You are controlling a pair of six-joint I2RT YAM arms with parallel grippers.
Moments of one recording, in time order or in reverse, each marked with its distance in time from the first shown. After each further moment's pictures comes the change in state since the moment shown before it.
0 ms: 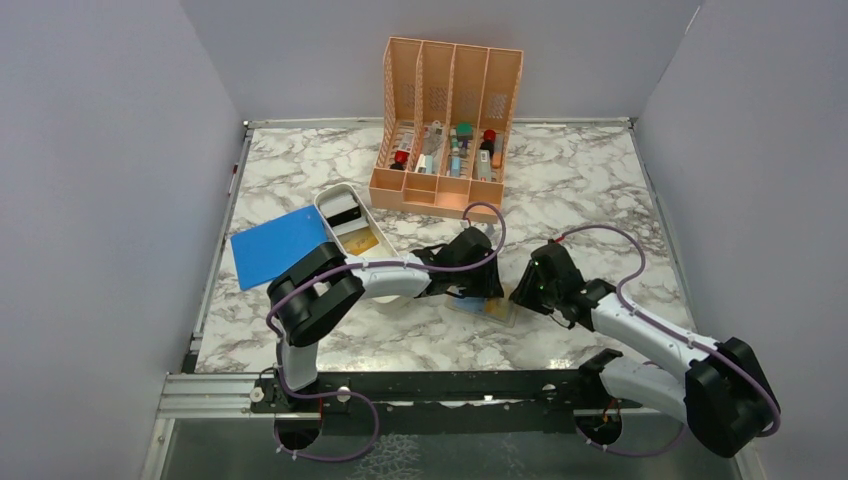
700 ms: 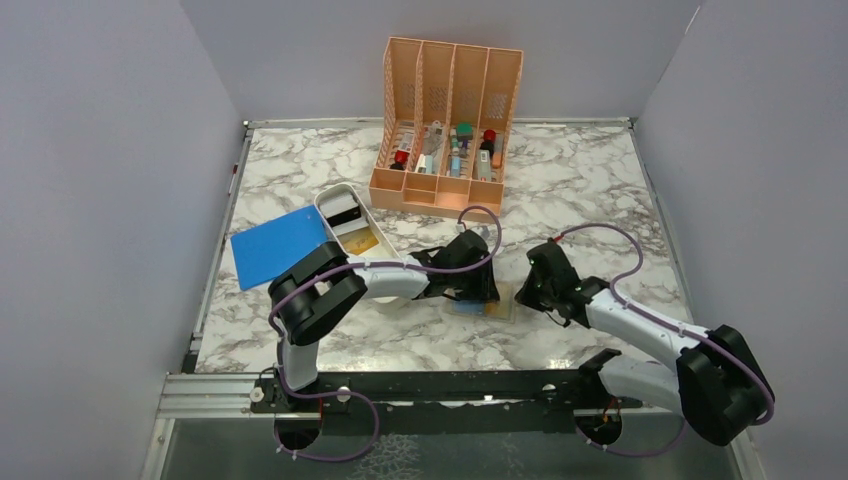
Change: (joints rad) left arm 0.009 0.009 -0.035 0.017 0.001 -0.020; right arm 0.000 0.062 0.003 0.021 0.065 -0.001
